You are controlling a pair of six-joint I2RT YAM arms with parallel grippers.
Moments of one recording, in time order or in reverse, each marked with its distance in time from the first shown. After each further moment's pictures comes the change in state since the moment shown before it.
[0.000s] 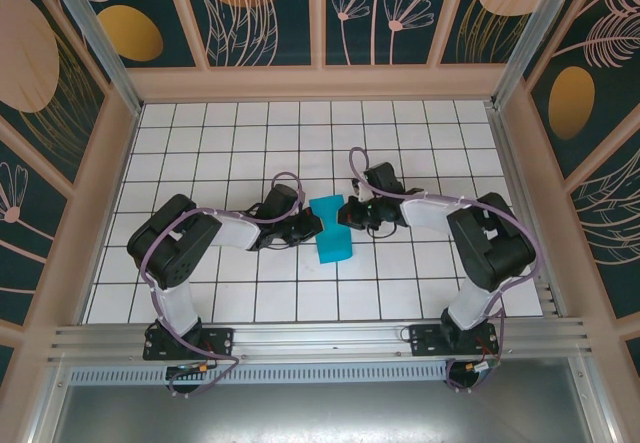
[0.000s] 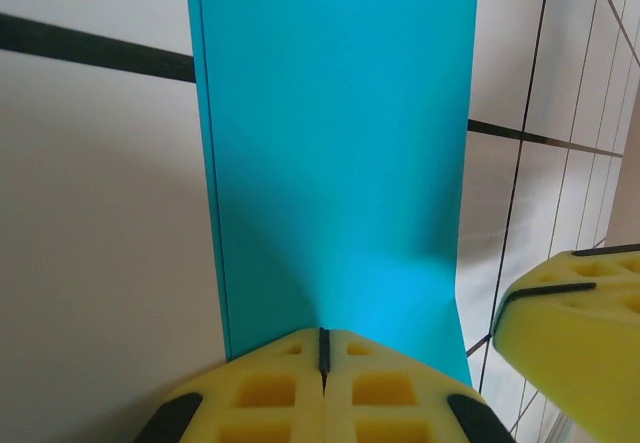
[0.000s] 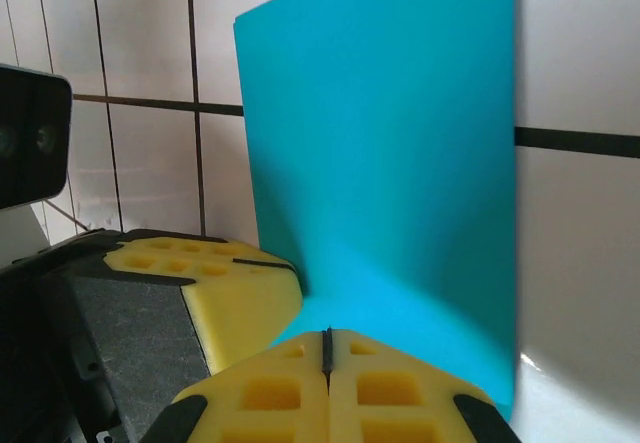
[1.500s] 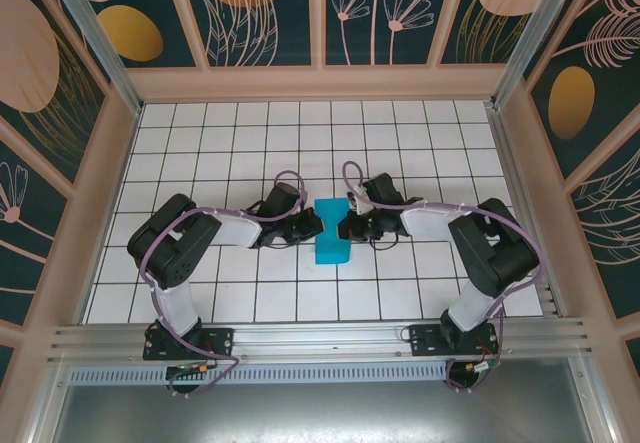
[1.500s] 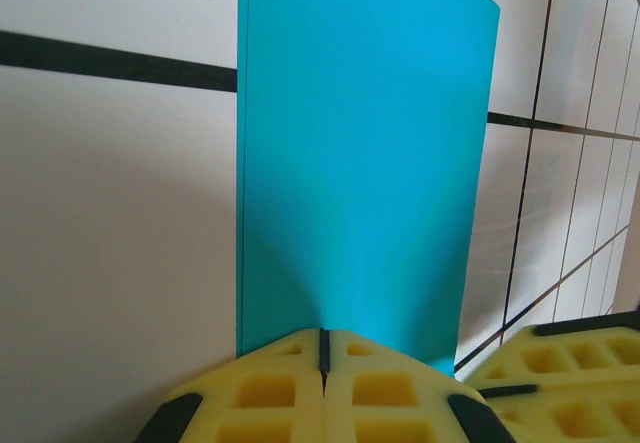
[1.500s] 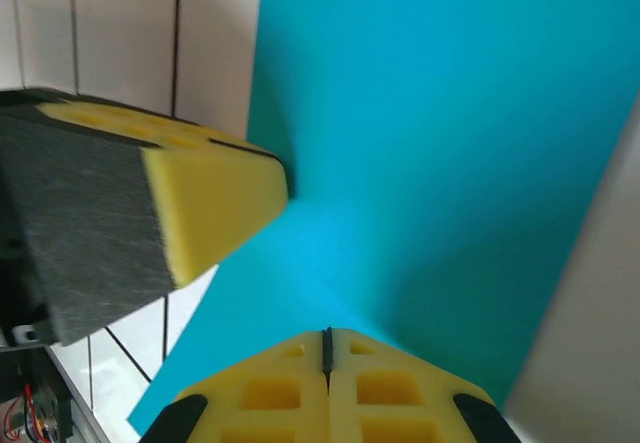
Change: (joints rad) left arm -0.002 0.002 0.029 -0.057 -0.003 0.052; right arm 0.039 -0.031 -0.078 -0.011 -0.017 -0.138
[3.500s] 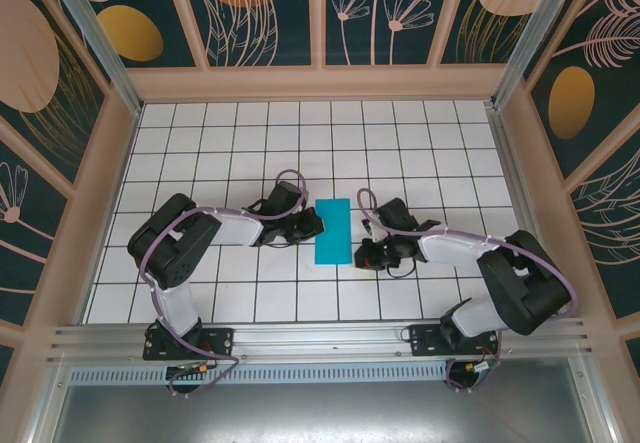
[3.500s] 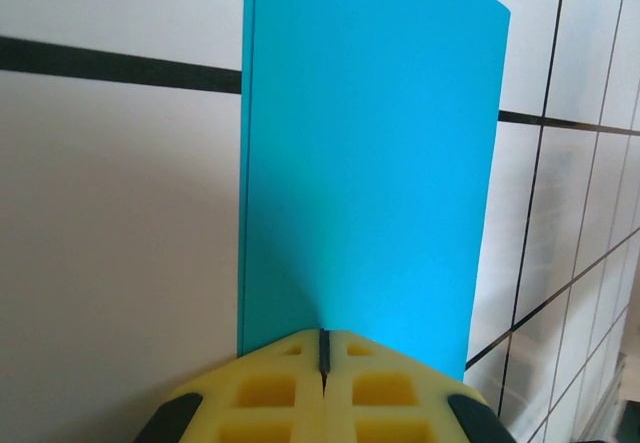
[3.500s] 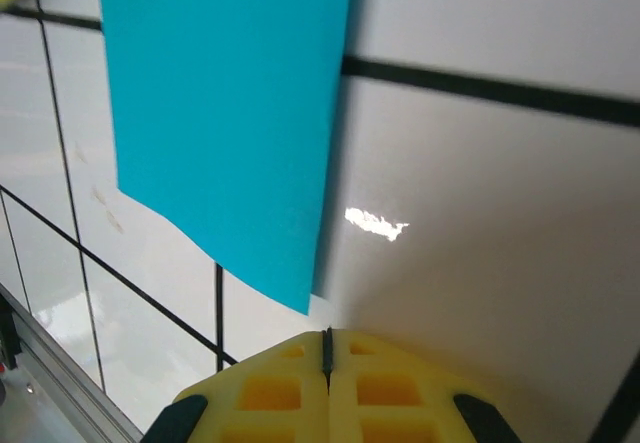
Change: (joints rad) left arm -0.004 -0.003 0.041 -0.077 -0.020 0.032; right arm 0.027 -0.270 -0.203 -0.159 0.064 0.029
